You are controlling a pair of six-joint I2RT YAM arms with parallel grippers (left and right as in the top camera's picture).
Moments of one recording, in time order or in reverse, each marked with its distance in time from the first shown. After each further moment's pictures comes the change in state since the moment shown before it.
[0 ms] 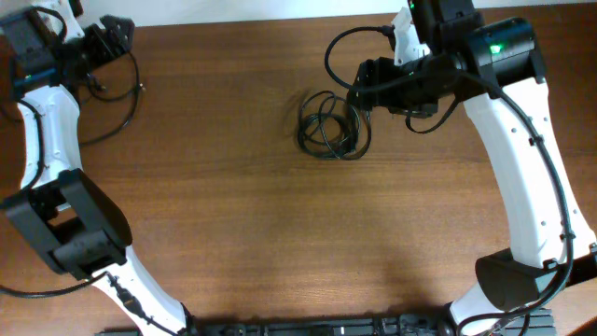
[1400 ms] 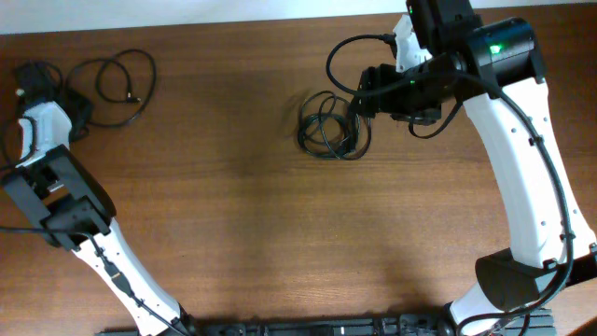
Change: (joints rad) left arm 0.128 0.349 0.138 -0.163 -0.603 -0.219; right arm 0.000 0.000 0.000 -0.060 0.011 -0.003
